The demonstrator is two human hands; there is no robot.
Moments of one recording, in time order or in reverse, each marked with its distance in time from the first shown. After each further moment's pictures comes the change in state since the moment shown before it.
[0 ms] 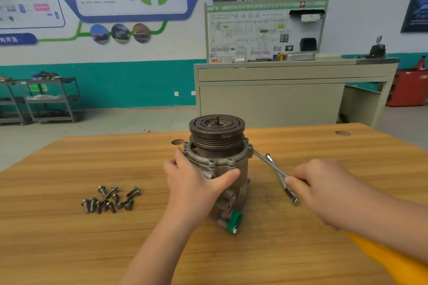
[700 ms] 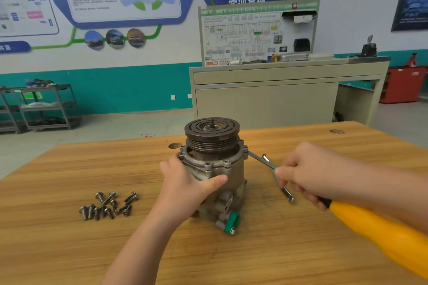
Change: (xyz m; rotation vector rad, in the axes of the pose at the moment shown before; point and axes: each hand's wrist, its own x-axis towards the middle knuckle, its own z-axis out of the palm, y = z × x) left_hand 0.015 -0.008 -0.014 0.030 -0.078 0.003; right_hand 0.016 -0.008 -0.019 0.346 -0.193 0.137
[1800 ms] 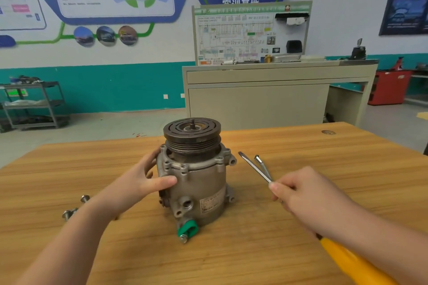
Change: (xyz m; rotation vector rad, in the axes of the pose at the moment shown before) left_hand 0.034 -0.041 -0.062 -0.081 -0.391 0.094; right_hand -0.006 0.029 0.033 0.048 0.205 -0.097
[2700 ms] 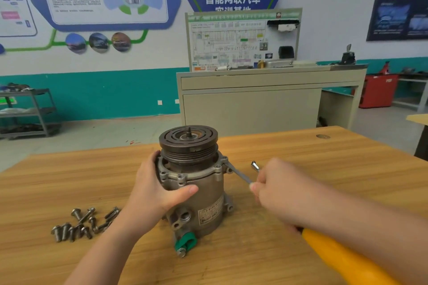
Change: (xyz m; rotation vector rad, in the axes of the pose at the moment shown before) left_hand 0.005 0.008 0.038 -0.019 0.285 0.196; right_hand 0.015 -0.040 0.002 -0.224 -0.096 -0.010
